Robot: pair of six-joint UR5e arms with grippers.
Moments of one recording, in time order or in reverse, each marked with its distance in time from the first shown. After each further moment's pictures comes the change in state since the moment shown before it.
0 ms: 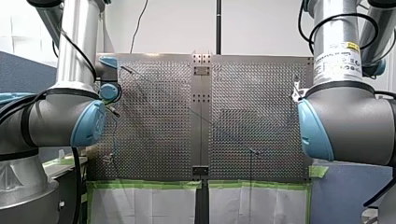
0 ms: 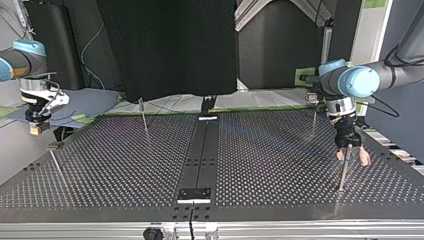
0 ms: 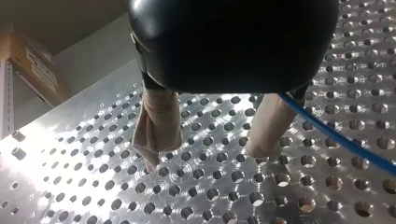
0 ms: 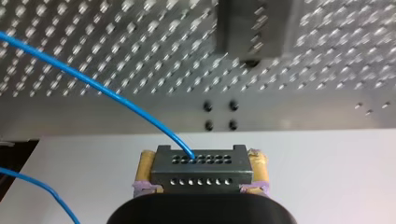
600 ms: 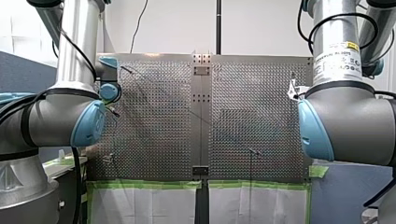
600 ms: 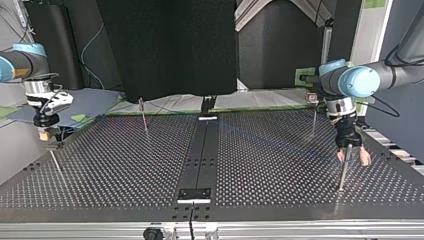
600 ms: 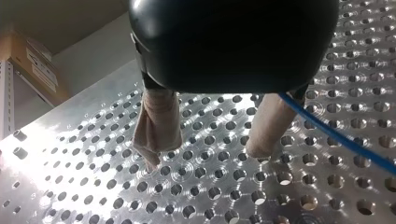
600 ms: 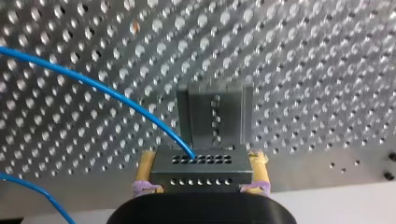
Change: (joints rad) left arm 0.002 0.000 0.000 0.000 0.000 0.000; right arm 0.011 -0.001 0.000 -0.058 -0.159 0.077
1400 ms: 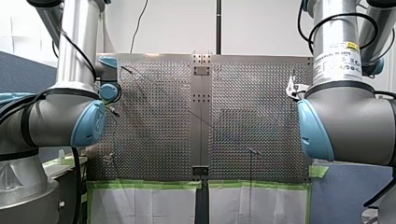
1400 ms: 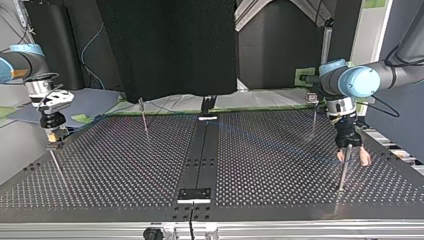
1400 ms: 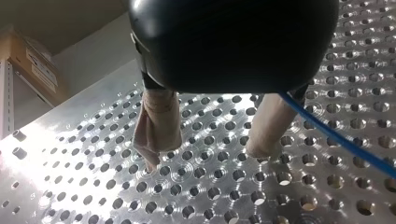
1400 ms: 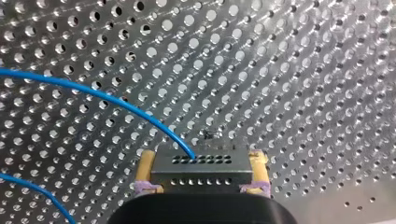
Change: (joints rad) left arm 0.000 0.000 0.000 0.000 0.002 0.000; right arm -0.003 0.000 -0.009 -0.001 -0.130 0.111
